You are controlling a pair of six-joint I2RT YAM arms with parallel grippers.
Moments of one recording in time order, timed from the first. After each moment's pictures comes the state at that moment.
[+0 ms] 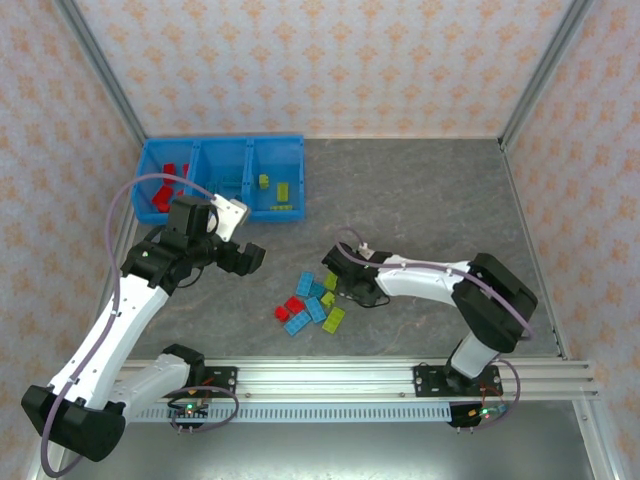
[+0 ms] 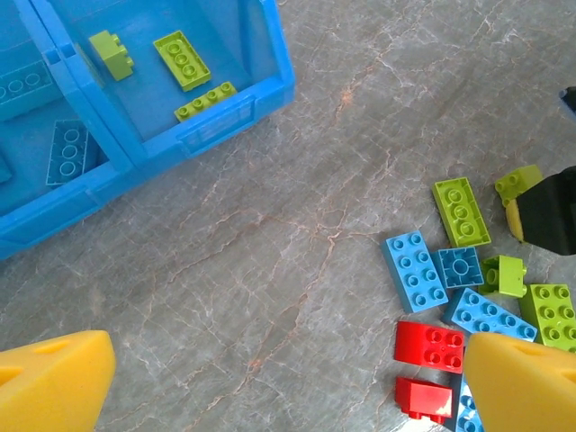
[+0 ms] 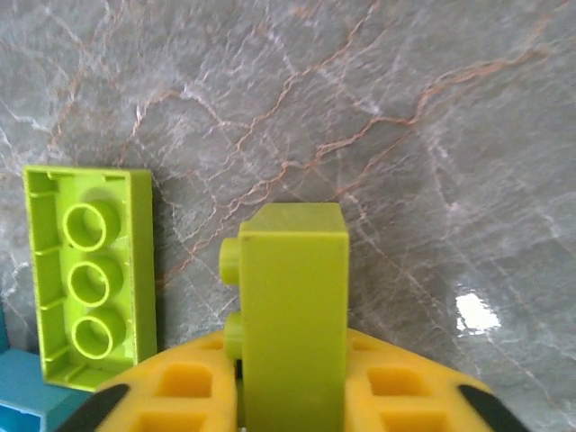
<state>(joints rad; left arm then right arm) -0.28 0.96 1.01 -0.86 0.16 0.11 0.90 1.61 0.89 -0.54 0.18 1.19</state>
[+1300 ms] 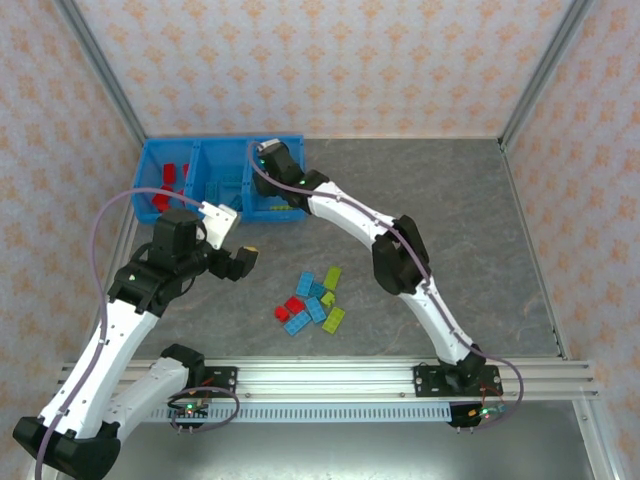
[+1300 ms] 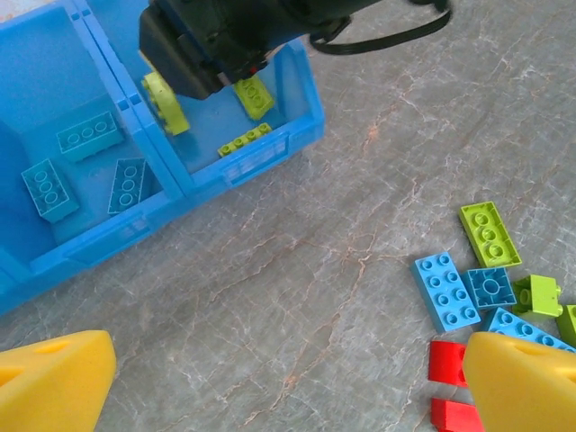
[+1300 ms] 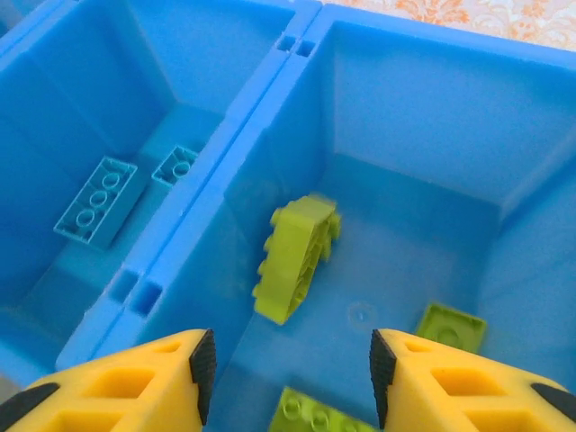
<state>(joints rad) -0.28 0.82 0.94 -0.80 0.10 0.15 0.79 2.40 2.23 -0.47 0.18 0.25</state>
